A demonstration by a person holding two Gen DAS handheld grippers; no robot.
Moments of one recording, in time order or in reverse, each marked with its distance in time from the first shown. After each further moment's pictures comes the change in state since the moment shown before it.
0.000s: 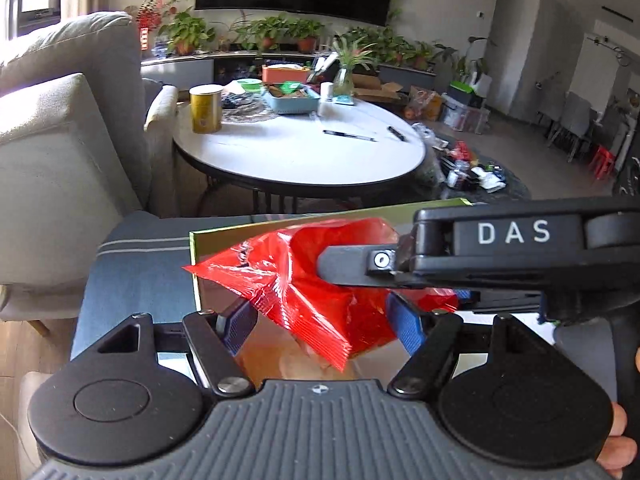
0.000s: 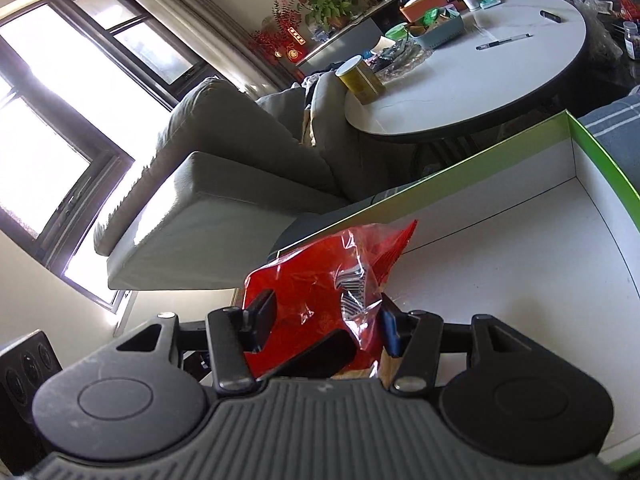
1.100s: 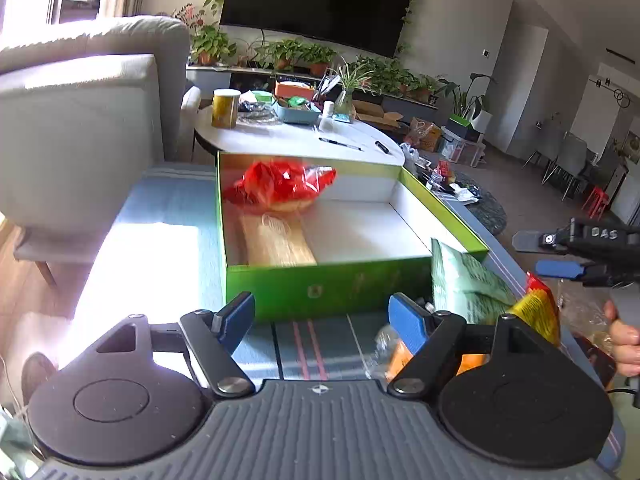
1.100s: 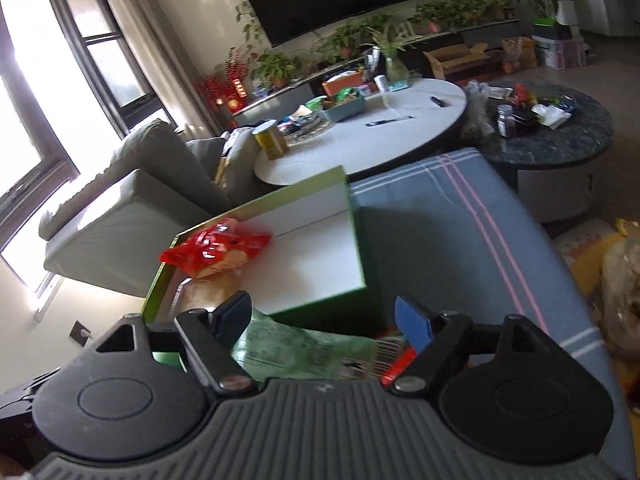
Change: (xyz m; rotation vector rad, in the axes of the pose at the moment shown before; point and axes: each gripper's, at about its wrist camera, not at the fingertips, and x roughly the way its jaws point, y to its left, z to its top) left arm -0.133 -0.036 -0.112 -0.107 -0.085 -0.028; right arm -0.170 -0.058 -0.068 -0.130 -0.195 -0.299
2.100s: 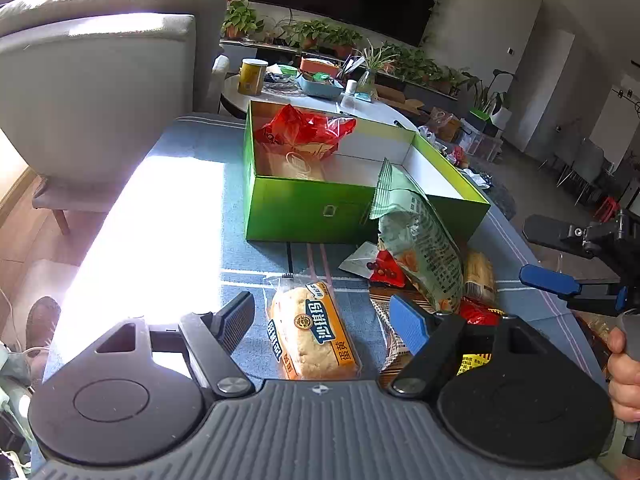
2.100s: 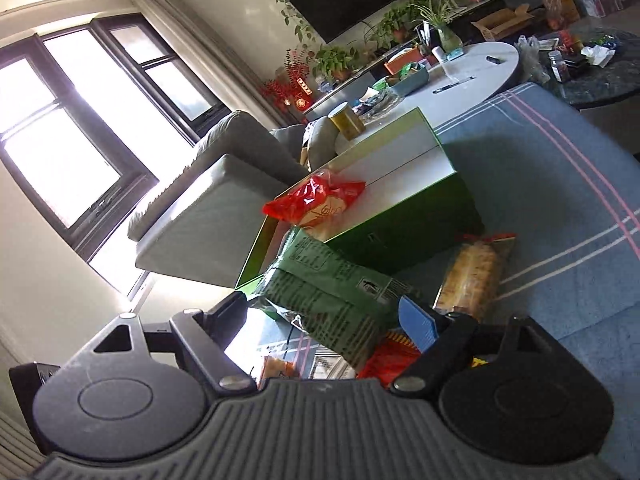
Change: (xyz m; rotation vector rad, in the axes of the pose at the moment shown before) left arm -0.025 0.004 -0.042 -0.071 0.047 0.046; right arm -0.037 0.016 -0.066 0.111 0.012 0.301
